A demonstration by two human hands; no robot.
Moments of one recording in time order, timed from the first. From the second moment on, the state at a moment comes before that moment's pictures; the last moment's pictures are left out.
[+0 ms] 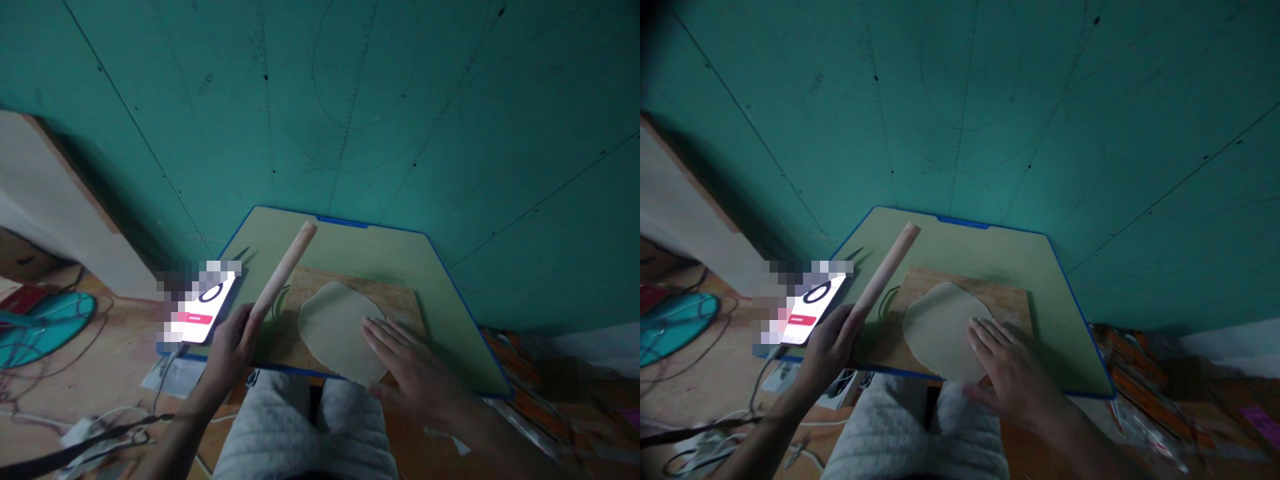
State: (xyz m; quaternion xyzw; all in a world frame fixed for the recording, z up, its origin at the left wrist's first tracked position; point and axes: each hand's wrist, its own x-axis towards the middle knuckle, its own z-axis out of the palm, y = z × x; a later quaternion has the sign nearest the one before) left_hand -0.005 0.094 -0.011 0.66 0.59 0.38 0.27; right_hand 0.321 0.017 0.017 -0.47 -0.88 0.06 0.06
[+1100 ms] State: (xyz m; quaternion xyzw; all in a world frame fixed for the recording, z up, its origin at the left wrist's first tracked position) left_hand -0.005 0.094 -0.007 0.67 0.59 0.37 0.26; right_hand 0.314 0.004 0.002 -0.49 -0.87 0.08 0.06
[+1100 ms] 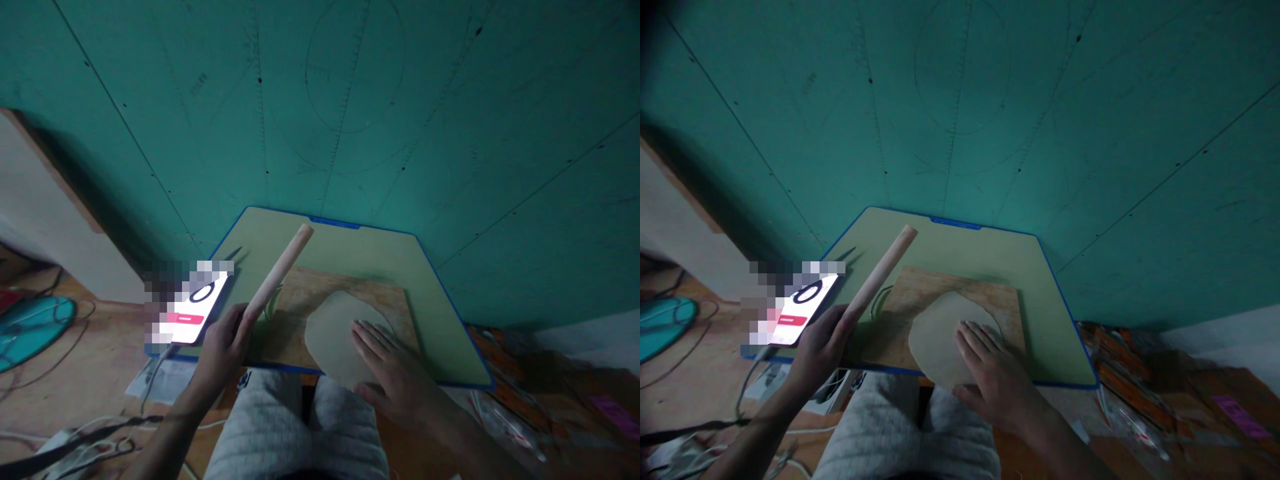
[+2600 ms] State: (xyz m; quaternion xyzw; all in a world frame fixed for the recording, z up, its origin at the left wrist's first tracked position) left_hand -0.003 0.093 -0.007 0.67 0.59 0.39 0.25; right_hand 0.244 0.021 0.004 -0.49 -0.87 0.09 0.07
